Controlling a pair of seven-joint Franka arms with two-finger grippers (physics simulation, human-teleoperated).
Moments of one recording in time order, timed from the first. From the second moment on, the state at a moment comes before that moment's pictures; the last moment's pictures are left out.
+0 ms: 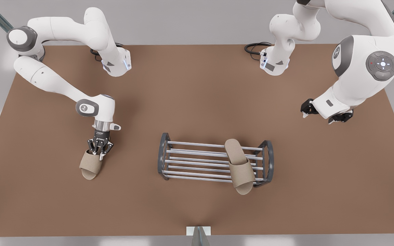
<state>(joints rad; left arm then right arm) -0.28 0.16 0.14 -1.38 0.03 1.50 0.17 -1.32 1.33 1.17 -2.38 -2.90 2.04 -1.36</state>
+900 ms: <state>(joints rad) -0.29 0.18 0.14 -1.38 0.03 1.51 0.17 -1.31 1.29 1.82 -2.45 -2.45 2.03 -1.50</state>
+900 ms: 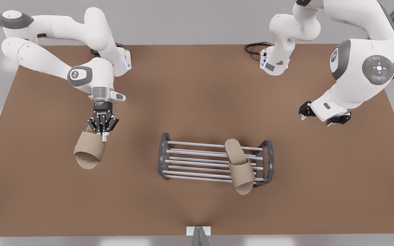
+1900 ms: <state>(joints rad) -0.28 0.19 0.14 -1.38 0.03 1.51 0.17 0.01 1.20 1.33 -1.45 -2.26 1.91 -1.43</state>
